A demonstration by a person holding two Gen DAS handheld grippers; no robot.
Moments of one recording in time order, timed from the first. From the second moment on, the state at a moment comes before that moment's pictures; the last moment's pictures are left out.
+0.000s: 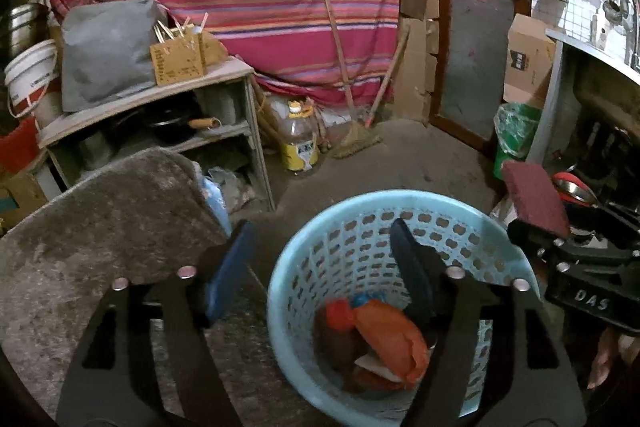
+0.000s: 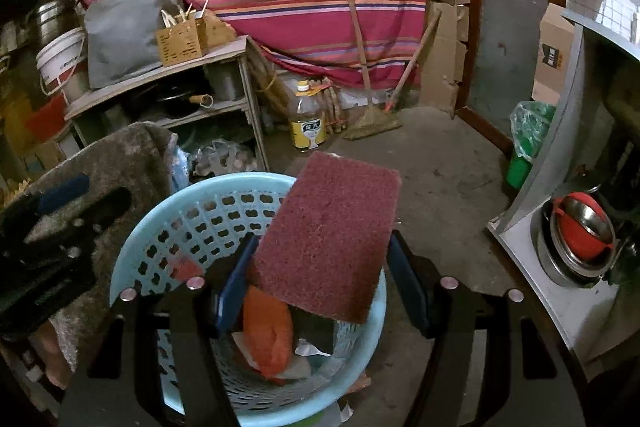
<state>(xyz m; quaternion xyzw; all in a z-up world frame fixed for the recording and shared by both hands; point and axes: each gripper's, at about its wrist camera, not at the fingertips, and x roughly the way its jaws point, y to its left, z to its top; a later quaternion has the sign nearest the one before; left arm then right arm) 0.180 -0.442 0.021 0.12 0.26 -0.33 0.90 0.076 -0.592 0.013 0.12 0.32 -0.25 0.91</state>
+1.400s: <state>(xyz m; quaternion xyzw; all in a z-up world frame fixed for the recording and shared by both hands) 0.058 -0.110 0.060 0.07 0.15 -0.12 0.98 0.000 -0.378 0.042 0.06 0.20 -0.17 0.96</state>
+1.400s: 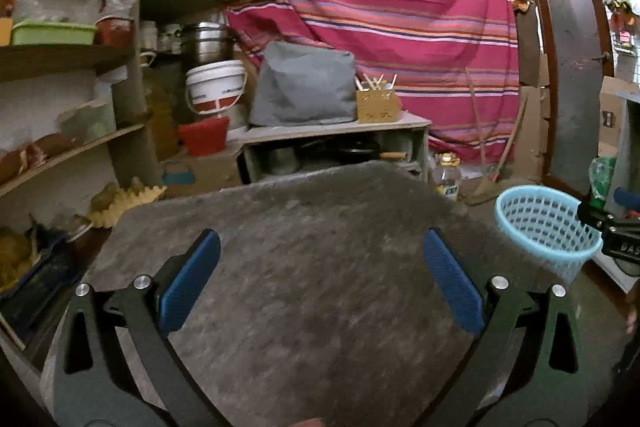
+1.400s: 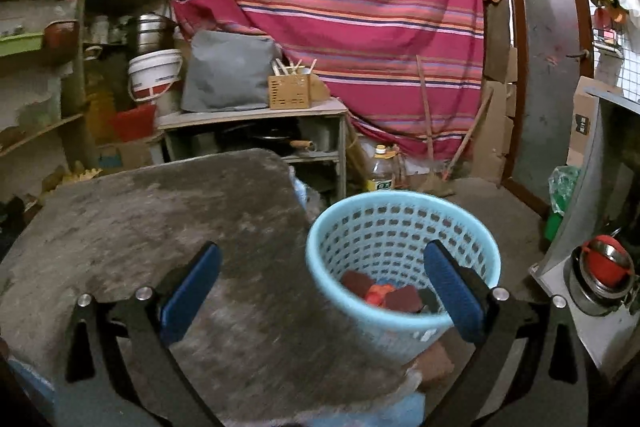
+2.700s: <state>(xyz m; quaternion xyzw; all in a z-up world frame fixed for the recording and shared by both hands) 0.036 -0.033 -0.003 0.03 0.19 -0.06 0.98 -0.025 -0.244 0.001 0.01 0.17 -0.10 0.98</state>
